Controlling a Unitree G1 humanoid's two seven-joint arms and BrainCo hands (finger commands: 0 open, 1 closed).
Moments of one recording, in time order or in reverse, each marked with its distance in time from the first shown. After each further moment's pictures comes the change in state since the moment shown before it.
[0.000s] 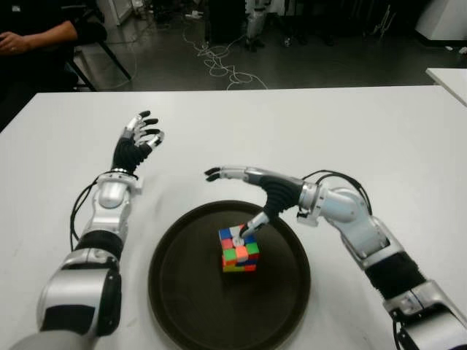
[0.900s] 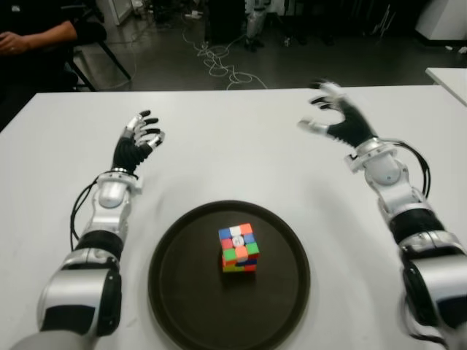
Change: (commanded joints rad) left arm 0.001 0.004 0.003 -0.002 -0.007 0.001 -0.021; right arm -0.308 0.135 -0.445 0.930 0.169 0.112 -0.597
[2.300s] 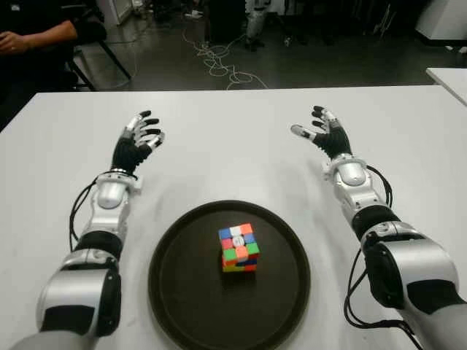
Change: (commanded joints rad) left arm 0.002 0.003 0.006 0.001 0.007 -0.018 -0.003; right arm -0.020 0.060 0.068 0.014 -0.136 -0.012 -0.097
